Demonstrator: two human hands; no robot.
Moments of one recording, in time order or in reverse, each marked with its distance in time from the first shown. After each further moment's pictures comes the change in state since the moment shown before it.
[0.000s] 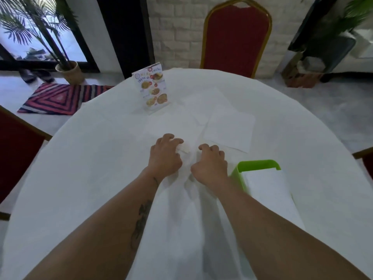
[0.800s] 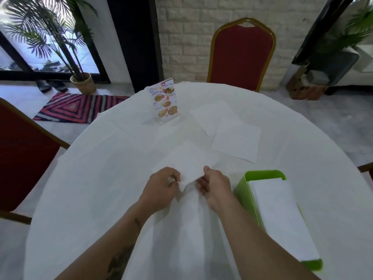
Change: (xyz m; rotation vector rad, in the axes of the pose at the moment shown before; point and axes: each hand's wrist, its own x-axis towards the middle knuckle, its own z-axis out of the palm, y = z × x) left_hand -0.074 -0.038 -0.008 -0.429 0.064 0.027; right_hand -0.019 -0.008 0.016 1.385 -0.069 0.607
